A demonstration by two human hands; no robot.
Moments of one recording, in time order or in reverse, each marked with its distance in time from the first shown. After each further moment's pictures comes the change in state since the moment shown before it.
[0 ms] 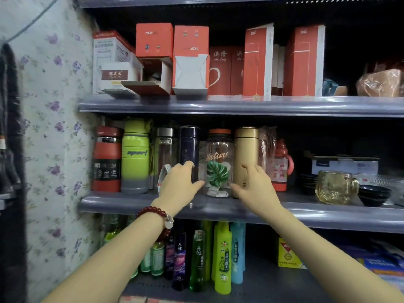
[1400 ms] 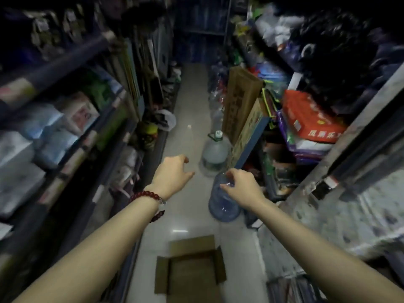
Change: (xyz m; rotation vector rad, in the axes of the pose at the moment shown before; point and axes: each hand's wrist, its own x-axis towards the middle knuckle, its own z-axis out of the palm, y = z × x) left_hand -0.595 -0.297 -0.211 0.516 0.107 -1.539; right_hand -0.453 -0.392 0.367 0.460 -1.358 -0.929
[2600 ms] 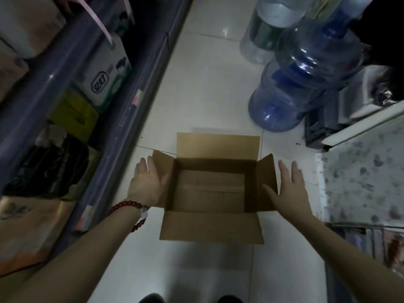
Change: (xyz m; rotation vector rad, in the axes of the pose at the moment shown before) left_hand -0.106 -0.385 0.561 0.151 -0.235 -0.577; right_hand -0.005 0.375 0.551 -0.190 -0.158 0.206
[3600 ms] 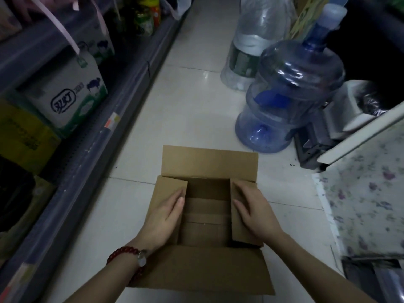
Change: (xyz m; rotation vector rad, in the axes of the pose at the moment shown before) left_hand 0.028 0.034 0.082 -0.522 -0.211 0.357; right_hand 0.057 -0.014 0.090 0.247 0.133 -0.443
